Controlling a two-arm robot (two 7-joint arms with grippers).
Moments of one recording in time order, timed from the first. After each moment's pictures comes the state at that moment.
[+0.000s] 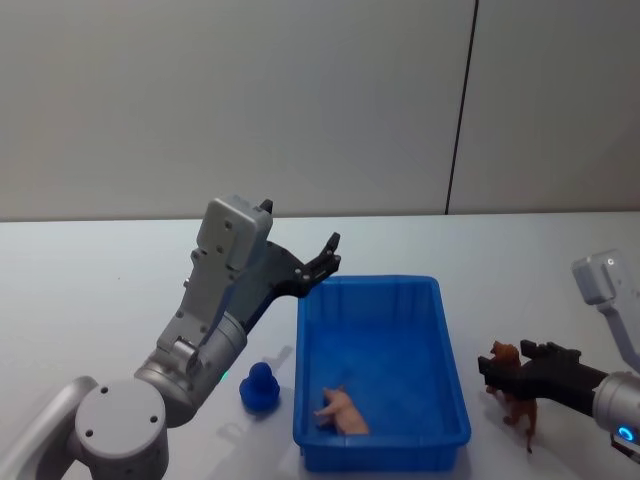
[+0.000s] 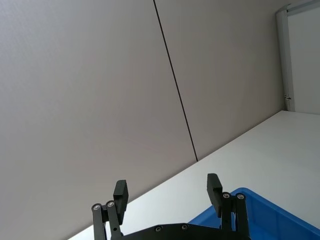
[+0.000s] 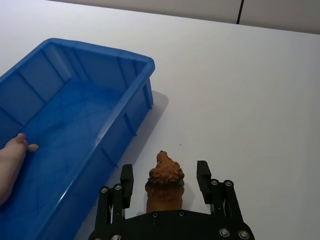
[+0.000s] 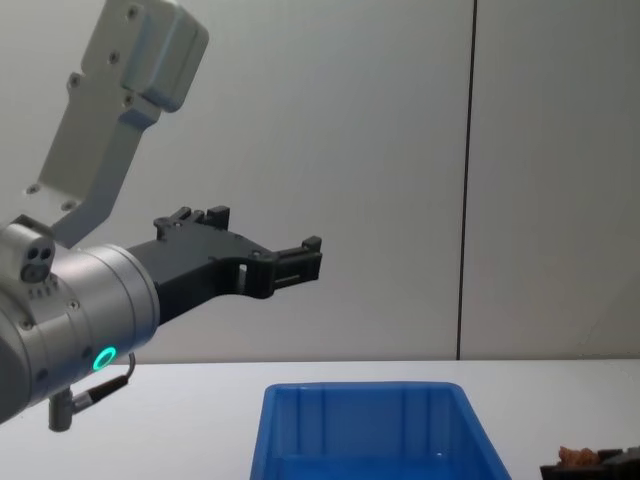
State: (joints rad) left arm -0.24 0.38 0.45 -1.63 -0.20 0.01 -0.01; right arm 0.16 0.35 -0.24 -1.50 0.31 0.50 0.34
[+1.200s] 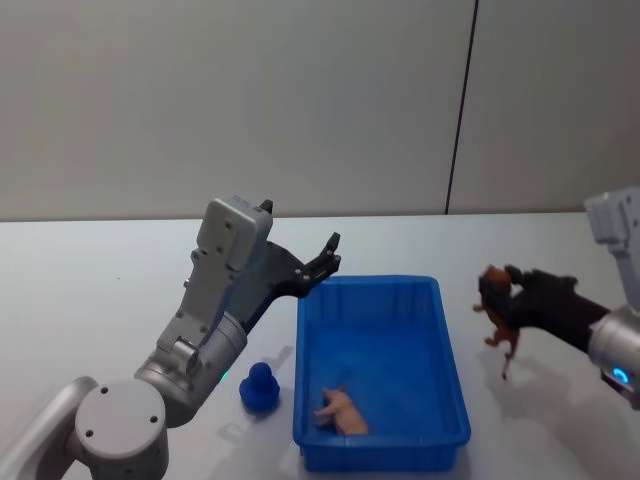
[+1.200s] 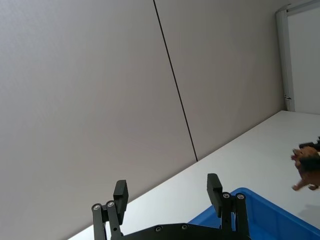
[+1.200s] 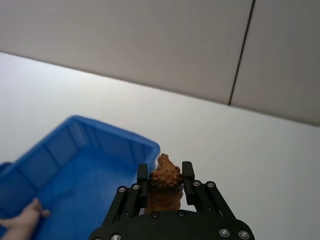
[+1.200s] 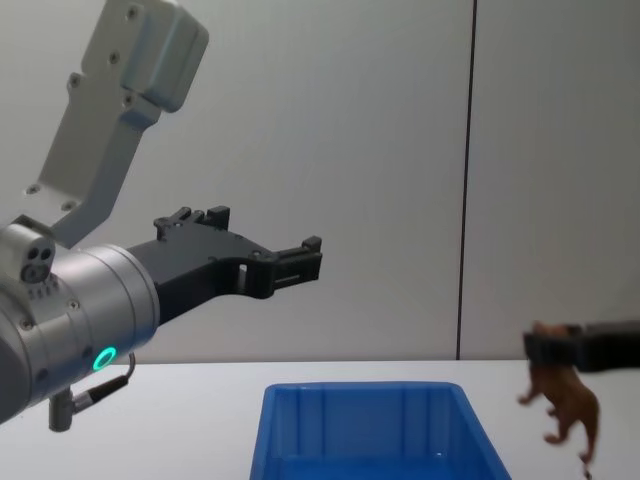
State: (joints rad) left arm -0.24 0.38 0.45 -1.63 -0.20 0.01 -0.01; right arm 0.22 0.34 -0.23 -1.53 0.31 0.37 0.34
